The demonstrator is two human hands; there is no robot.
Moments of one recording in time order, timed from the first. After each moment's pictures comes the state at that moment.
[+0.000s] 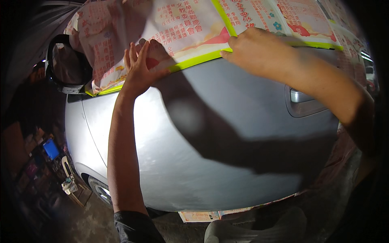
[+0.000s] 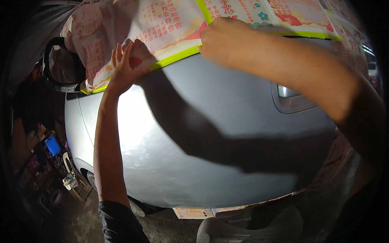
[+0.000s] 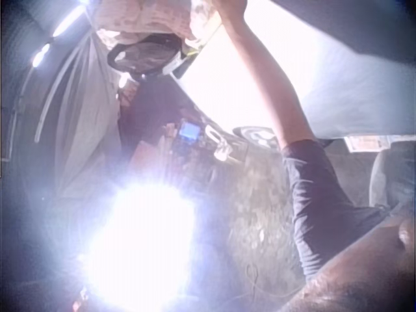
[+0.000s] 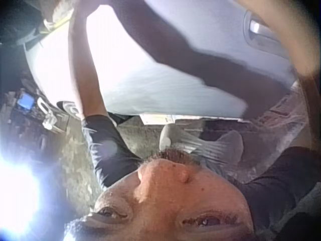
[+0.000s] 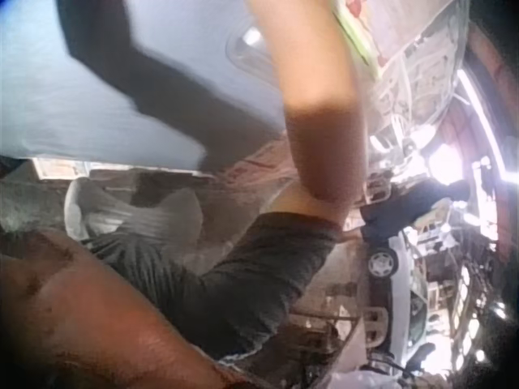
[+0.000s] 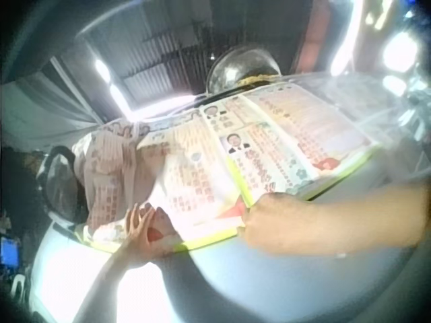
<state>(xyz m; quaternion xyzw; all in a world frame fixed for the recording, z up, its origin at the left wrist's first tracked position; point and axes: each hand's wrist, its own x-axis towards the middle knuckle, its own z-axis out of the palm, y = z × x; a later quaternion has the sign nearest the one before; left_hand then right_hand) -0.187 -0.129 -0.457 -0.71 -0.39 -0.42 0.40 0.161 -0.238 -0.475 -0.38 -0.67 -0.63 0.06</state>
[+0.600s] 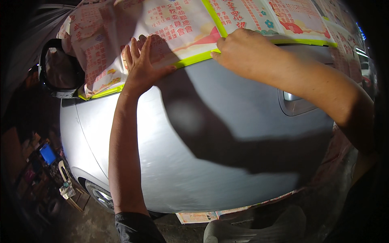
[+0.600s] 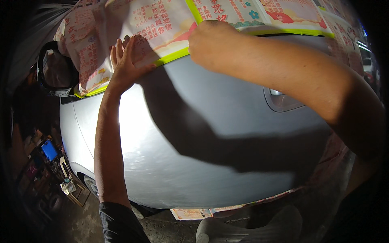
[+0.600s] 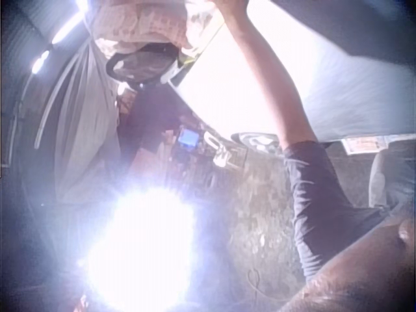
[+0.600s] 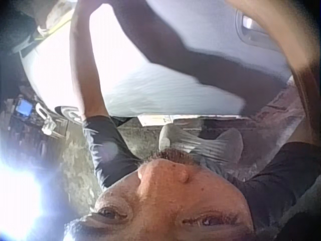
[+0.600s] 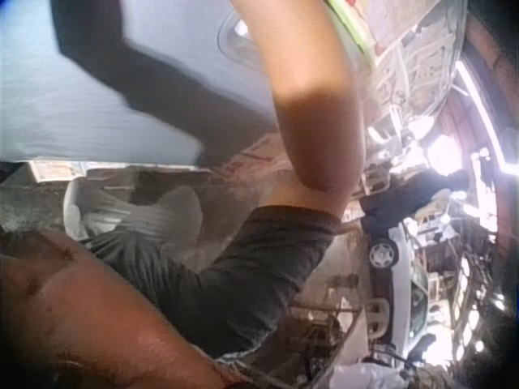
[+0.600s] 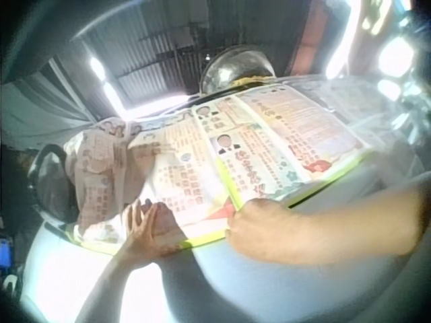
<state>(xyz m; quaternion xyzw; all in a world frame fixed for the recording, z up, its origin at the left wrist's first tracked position) -0.141 -0.134 -0.461 -0.69 -0.40 -0.44 0.42 0.157 -0.232 -0.478 -0.39 -0.64 -0.66 0.03</state>
